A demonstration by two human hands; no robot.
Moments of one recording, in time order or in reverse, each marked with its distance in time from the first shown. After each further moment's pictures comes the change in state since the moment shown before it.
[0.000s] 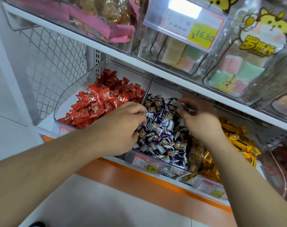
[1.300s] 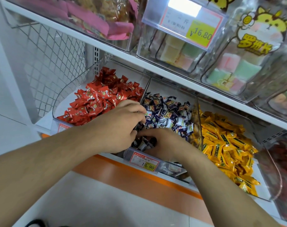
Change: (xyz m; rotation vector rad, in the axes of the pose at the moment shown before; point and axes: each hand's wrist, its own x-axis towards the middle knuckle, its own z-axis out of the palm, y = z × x) left_hand 0.002 -0.003 0.002 -0.005 -0.012 0.008; right_hand -0.039 -0.016 0.056 -0.182 -0.699 -0.234
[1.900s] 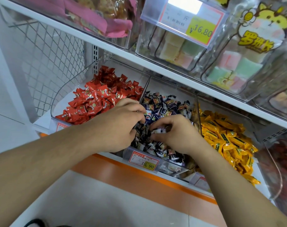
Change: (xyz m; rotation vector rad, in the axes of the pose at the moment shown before) left_hand 0.001 0.000 0.000 -0.003 -0.012 -0.012; right_hand -0.012 0.010 -0.025 0.193 0.284 0.096
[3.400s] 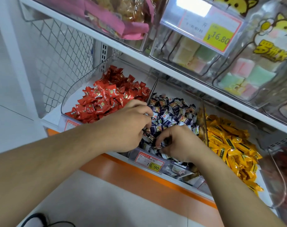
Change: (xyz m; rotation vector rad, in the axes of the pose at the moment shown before) left_hand -0.001 0.000 0.001 0.005 -0.019 -0.012; right_hand 0.003 0.005 0.009 -0.324 -0.206 0.002
